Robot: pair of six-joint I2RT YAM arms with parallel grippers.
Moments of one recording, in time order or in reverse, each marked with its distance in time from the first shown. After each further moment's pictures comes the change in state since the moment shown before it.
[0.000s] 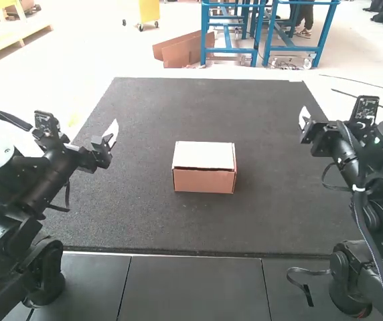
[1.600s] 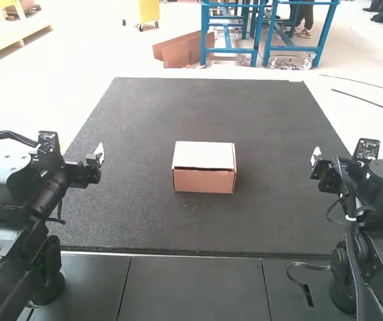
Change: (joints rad) left arm 0.254 -0.033 -0.094 -0.163 -0.007 0.027; right arm -0.164 -0.349 -0.187 -0.318 0.045 -0.021
